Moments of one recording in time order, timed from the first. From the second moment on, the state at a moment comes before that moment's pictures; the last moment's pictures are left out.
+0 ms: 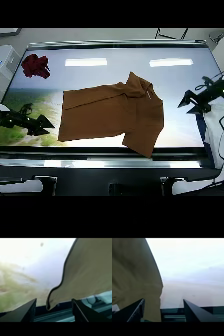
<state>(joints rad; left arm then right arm) 0.45 -1.51 0.98 1.02 -1.42 -1.33 -0.39 -1.65 1.59 -1.25 1.68 1.61</state>
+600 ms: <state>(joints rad) 0.31 -1.51 0.82 0.94 -1.31 -1.29 -0.42 -1.60 1.45 -1.23 1.67 1.56</state>
